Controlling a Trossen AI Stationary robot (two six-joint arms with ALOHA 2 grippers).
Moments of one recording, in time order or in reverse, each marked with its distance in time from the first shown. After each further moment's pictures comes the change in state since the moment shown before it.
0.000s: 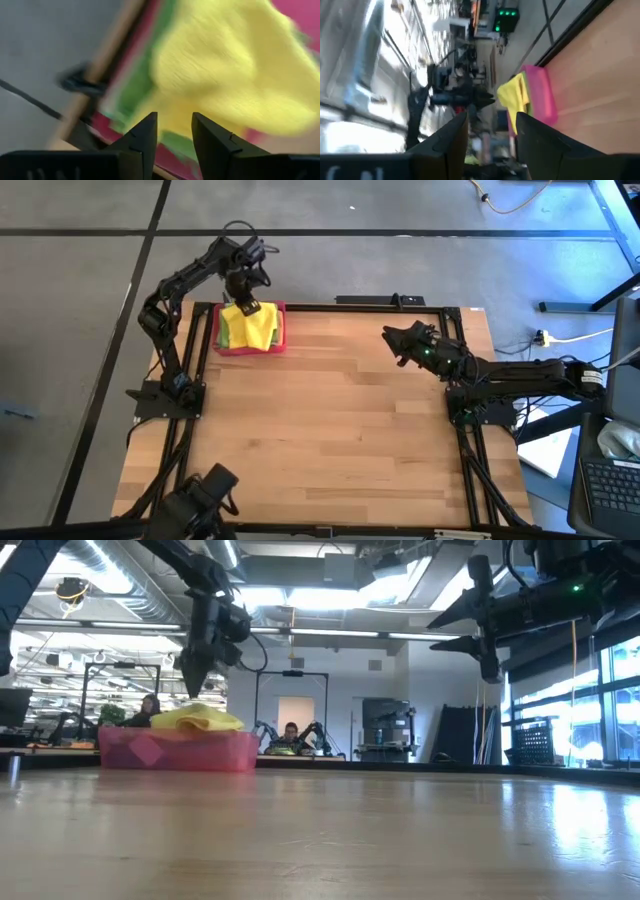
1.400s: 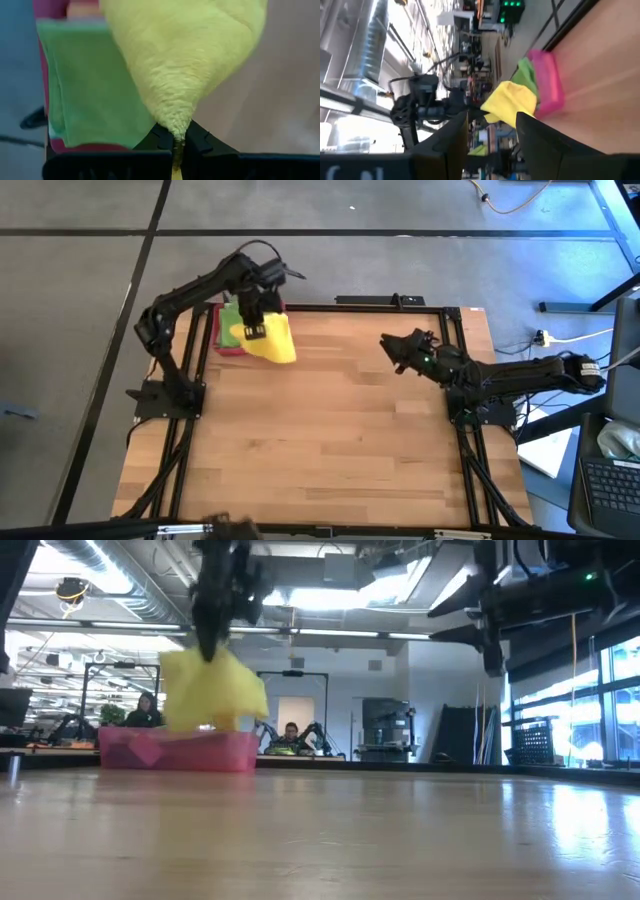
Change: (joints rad) left arm -0.336 -0.115 0.066 -0.196 0.092 0.020; right arm 0.146 -0.001 0.000 0.030 0.083 -0.002
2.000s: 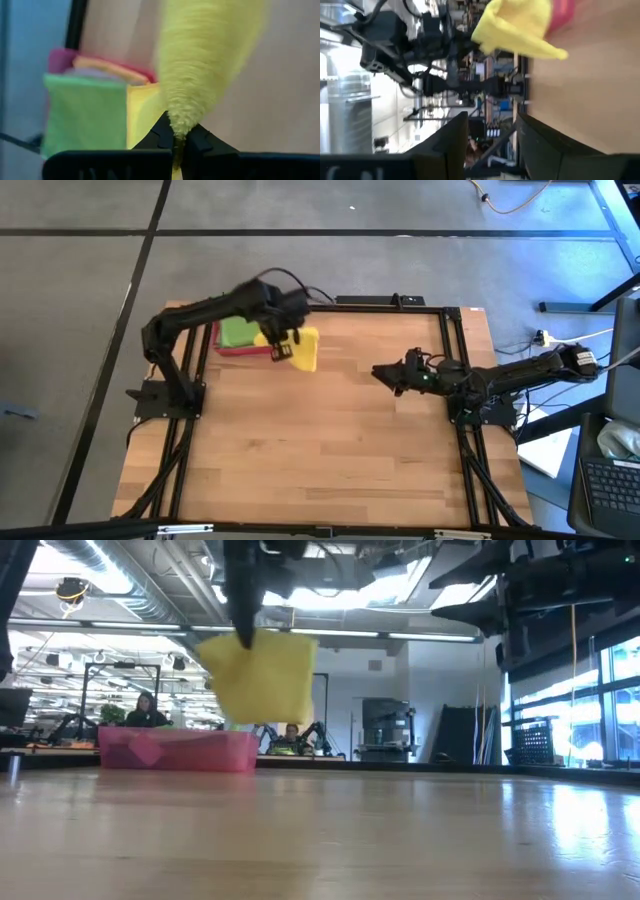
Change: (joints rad) left arm -0.312 0.025 0.038 0.154 -0.160 -0.356; right arm 0.204 0.001 0.000 -0.013 -0.180 0.000
